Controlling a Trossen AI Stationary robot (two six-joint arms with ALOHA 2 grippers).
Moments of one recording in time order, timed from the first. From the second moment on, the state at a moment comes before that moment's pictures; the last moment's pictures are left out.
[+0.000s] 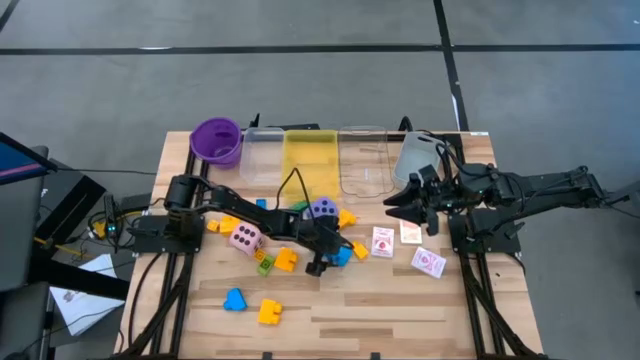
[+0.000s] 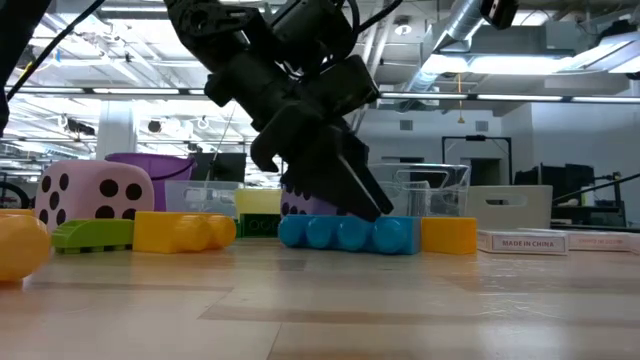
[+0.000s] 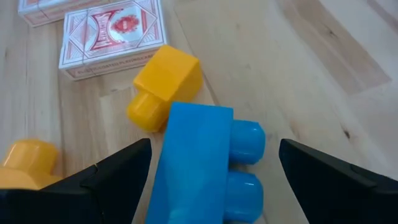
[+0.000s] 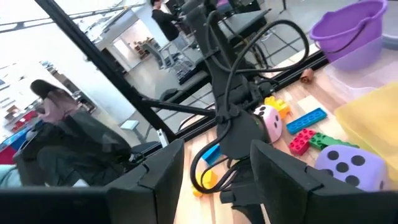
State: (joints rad) left arm -0.10 1.99 1.12 0.12 0.08 0.25; right arm 0.12 0.78 0.78 -0.14 0.03 0.60
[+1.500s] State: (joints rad) left arm -0.10 2.01 1.12 -0.07 0.01 0.22; right arm 0.12 0.78 0.78 -0.19 0.03 0.62
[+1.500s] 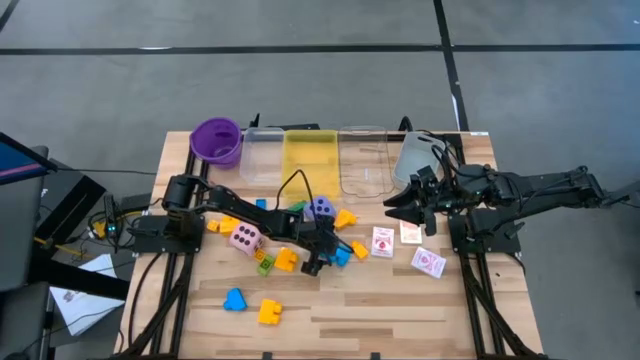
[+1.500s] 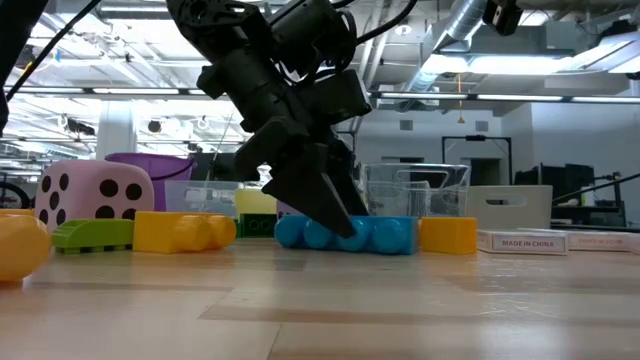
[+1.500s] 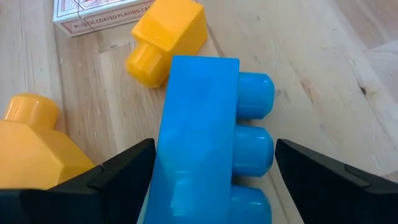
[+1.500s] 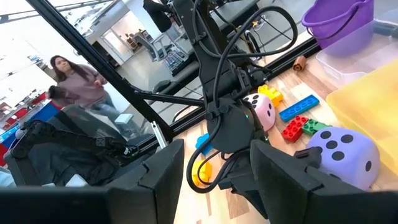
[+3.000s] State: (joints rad) left arm -0.08 1.30 1.12 0.04 -0.17 -0.01; right arm 0.12 0.78 0.78 -0.18 0.03 0.60
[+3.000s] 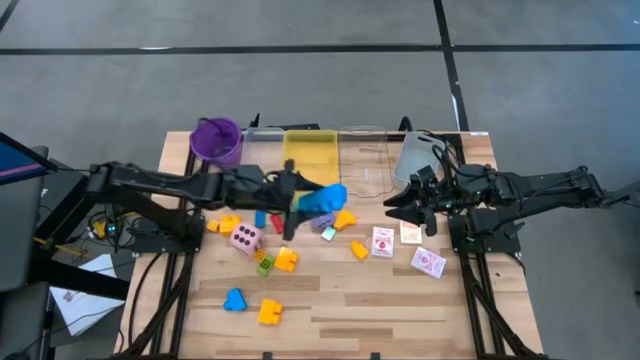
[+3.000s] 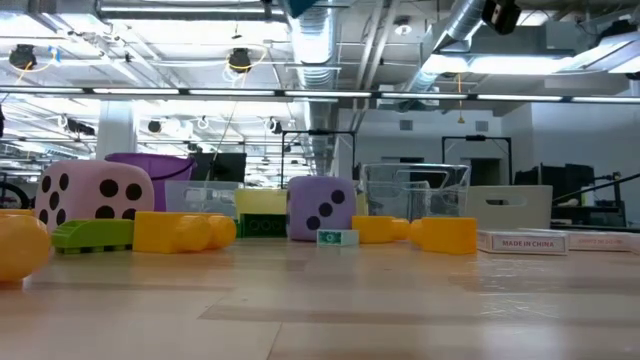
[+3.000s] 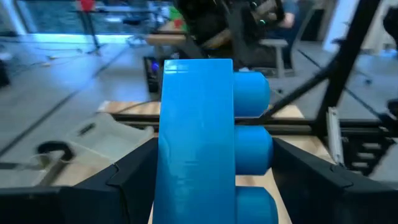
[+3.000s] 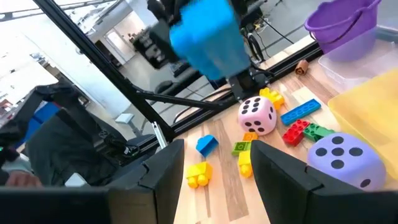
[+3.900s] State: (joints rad) left arm -0.07 1.29 1.12 -0.09 -0.74 -0.04; right arm 0.12 0.78 0.78 -0.18 0.05 0.60
